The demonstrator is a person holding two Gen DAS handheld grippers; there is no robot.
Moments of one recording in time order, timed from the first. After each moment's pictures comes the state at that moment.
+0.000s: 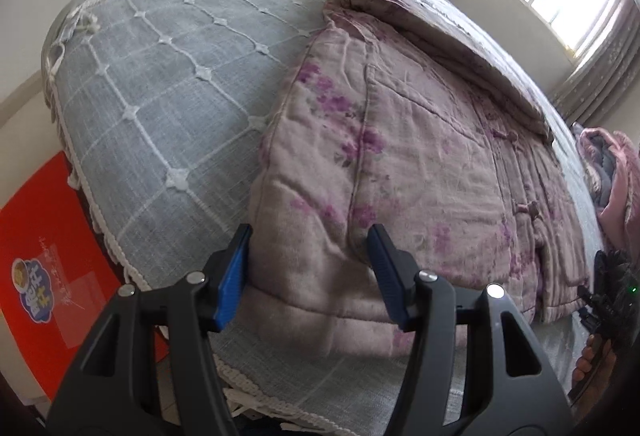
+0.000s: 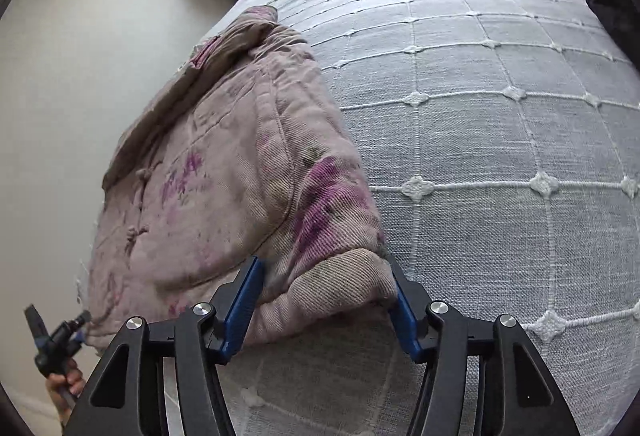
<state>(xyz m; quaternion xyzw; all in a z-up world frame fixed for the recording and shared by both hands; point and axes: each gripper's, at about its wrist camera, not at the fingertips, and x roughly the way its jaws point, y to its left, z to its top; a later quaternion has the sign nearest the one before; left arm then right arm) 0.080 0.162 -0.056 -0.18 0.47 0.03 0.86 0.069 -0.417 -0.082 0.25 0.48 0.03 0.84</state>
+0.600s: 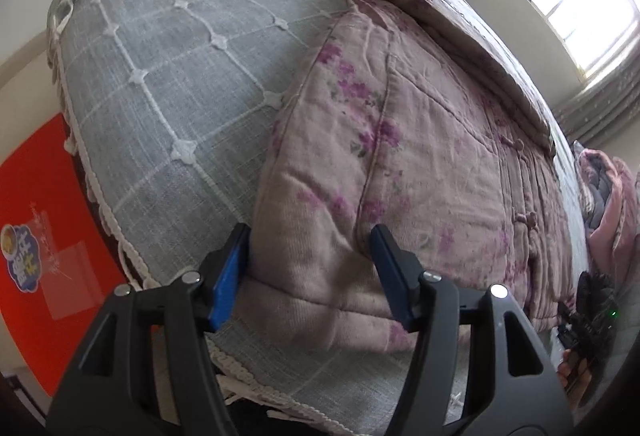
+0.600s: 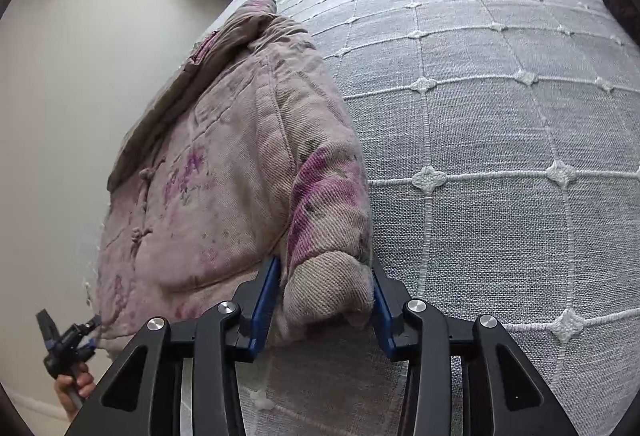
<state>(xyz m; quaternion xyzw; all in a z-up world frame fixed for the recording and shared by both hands) 0.079 0.180 -0.064 -0.25 0.49 0.04 0.83 0.073 -0.422 -0.091 0.29 0.49 0.04 0.82</state>
